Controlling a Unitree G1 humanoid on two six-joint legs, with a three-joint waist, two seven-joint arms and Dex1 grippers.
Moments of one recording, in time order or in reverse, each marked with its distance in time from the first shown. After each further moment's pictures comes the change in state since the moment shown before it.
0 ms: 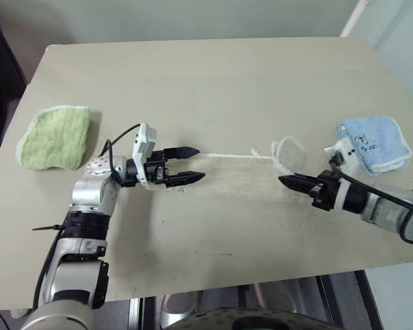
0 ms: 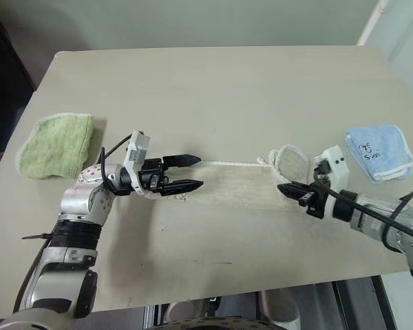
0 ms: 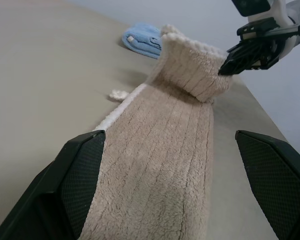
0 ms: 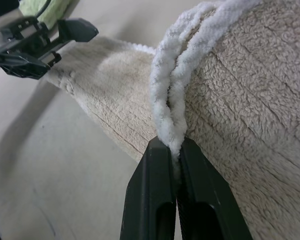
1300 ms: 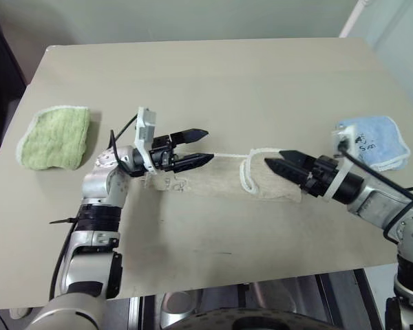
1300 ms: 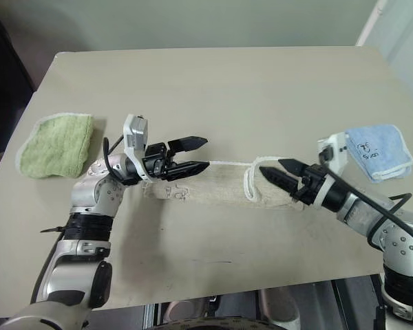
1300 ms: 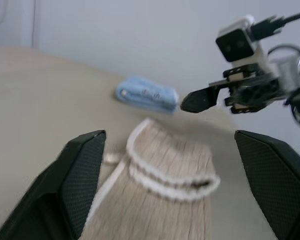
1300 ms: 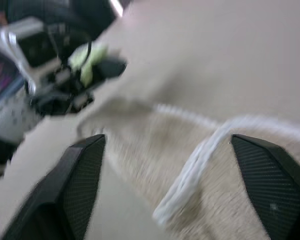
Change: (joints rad) left arm -0.065 -0.119 0.049 -0.016 -0.105 0.025 0.025; right arm -0.025 0.285 -0.138 -0.036 -0.078 -0.066 -0.002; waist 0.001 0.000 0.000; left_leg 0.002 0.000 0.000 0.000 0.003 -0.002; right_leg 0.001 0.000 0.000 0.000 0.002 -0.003
